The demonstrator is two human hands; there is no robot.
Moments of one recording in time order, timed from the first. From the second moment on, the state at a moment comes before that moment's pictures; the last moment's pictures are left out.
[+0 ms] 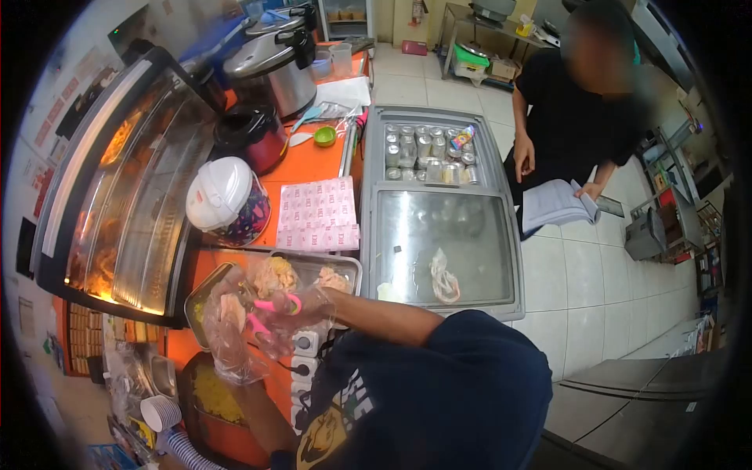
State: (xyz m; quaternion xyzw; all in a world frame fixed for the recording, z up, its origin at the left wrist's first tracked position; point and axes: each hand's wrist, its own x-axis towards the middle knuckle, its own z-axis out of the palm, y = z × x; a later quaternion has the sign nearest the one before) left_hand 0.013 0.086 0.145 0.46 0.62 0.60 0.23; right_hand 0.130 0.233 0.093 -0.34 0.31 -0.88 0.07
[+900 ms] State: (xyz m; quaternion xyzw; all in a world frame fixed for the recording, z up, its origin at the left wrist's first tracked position) left_hand 0.047 0.092 0.130 0.40 0.72 0.48 0.29; right_hand 0.154 0.215 0.052 -0.17 0.32 -0.93 0.02
